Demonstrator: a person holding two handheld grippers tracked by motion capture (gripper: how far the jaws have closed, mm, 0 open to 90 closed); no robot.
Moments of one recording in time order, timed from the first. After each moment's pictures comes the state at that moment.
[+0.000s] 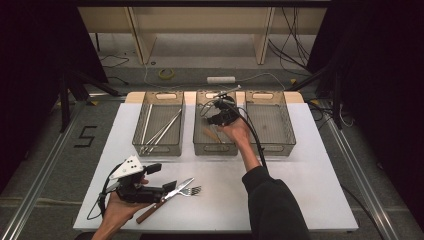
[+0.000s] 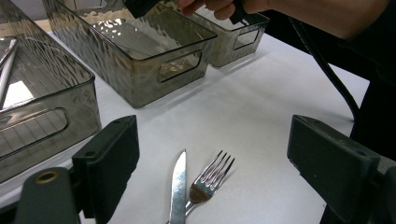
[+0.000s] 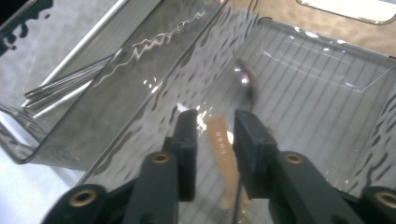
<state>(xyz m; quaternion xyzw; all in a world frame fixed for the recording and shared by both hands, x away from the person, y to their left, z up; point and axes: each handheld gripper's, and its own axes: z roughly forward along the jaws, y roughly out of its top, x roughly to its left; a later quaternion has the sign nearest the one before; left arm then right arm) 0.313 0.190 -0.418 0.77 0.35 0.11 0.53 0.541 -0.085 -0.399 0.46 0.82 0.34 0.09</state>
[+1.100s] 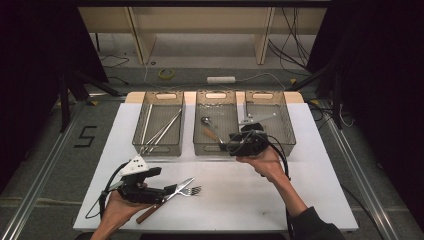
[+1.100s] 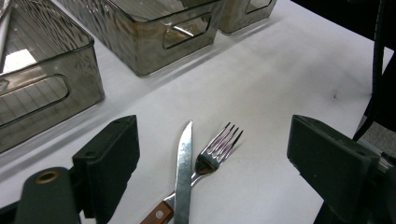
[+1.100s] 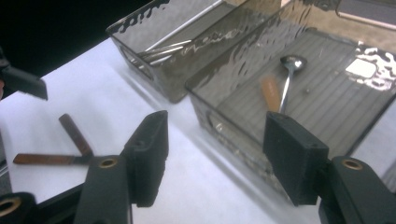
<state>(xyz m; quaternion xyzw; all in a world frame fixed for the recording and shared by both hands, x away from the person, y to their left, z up) 0.317 0.184 -0.420 0.80 0.37 0.09 0.46 0.421 -0.154 -0.384 0.35 0.82 0.44 0.08</state>
